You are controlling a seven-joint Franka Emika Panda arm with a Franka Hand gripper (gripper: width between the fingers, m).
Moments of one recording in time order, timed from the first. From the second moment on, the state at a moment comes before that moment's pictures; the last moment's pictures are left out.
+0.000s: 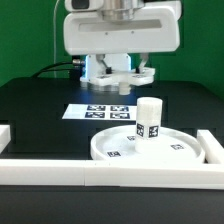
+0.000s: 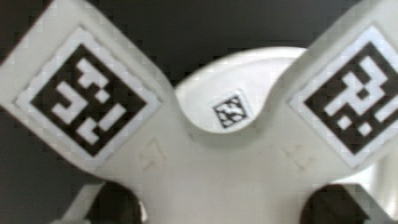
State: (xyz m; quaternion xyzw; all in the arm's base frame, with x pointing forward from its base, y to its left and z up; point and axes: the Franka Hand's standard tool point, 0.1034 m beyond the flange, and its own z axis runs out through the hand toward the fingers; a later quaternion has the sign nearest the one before) arm 0.507 0.008 0.132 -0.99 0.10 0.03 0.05
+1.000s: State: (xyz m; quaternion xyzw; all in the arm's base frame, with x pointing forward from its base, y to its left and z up) arm 0.564 0.032 0.145 -1.00 0.01 0.04 0.04
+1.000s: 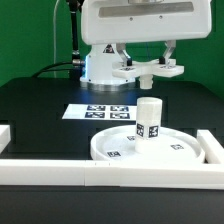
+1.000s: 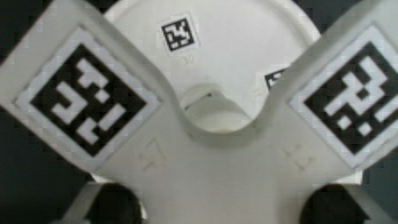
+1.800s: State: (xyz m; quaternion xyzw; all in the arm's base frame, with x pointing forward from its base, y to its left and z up) arm 0.567 0.035 0.128 -1.00 -0.04 0.04 0.03
